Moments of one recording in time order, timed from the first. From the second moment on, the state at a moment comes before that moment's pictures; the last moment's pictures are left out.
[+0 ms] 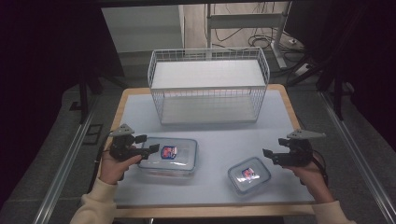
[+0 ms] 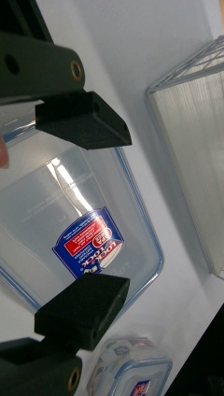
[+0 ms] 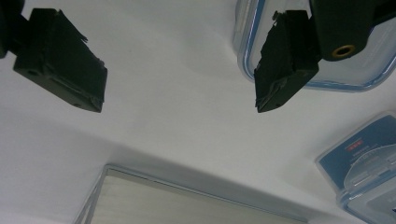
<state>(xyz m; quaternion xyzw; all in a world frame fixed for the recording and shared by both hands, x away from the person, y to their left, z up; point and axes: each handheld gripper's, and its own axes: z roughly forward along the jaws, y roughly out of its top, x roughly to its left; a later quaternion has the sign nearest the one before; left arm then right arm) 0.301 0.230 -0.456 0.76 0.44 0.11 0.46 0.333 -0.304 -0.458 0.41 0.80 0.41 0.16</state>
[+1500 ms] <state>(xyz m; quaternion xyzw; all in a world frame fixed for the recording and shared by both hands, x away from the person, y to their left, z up) 0.263 0.130 -0.495 0.88 0.31 0.01 0.36 0.334 -0.304 -0.466 0.42 0.81 0.39 0.16</state>
